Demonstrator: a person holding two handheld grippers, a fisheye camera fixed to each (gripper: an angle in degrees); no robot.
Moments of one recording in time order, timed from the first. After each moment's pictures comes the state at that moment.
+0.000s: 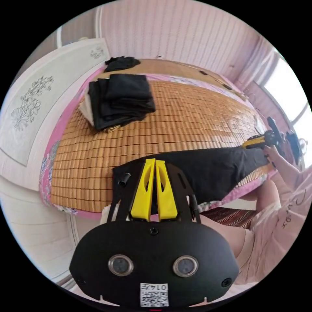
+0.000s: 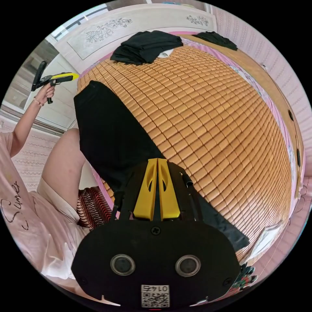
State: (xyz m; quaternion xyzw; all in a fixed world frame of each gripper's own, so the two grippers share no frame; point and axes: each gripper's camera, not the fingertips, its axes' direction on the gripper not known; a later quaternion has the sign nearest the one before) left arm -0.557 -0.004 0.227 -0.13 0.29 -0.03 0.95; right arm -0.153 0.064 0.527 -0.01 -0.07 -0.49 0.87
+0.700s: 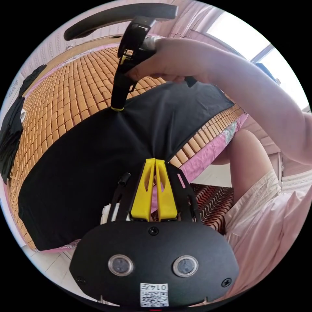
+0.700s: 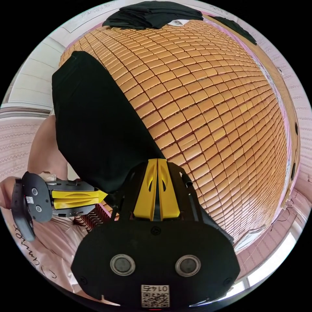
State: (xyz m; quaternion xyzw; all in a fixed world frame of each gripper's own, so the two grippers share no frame) left arm -0.200 0.022 0.186 -0.19 0.40 0.15 0.88; right arm -0.091 0.100 0.590 -0.10 0.03 -0.53 0.84
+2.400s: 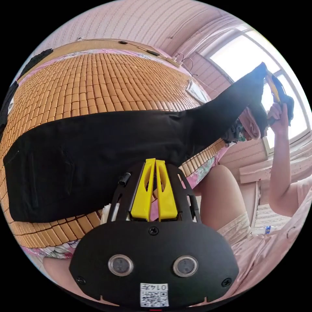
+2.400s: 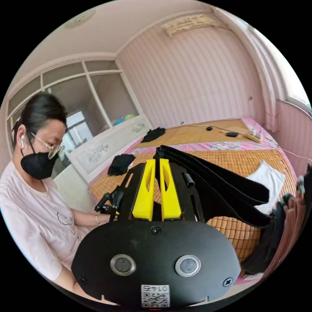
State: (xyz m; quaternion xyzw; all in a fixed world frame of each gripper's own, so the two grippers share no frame) left arm -0.113 -0.005 0.213 -0.15 0.49 0.01 0.86; right arm 0.522 0.280 0.491 0.33 -0.33 -0.28 0.84
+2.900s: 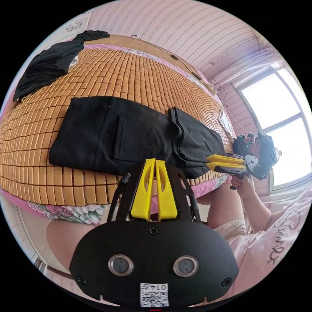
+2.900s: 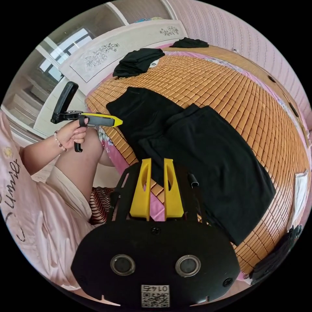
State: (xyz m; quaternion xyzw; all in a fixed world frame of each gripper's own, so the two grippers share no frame) left arm -0.232 0.028 0.262 -0.18 0.43 -0.12 0.88; right arm 0.284 0.279 0.673 0.07 -0.17 -0.42 0.89
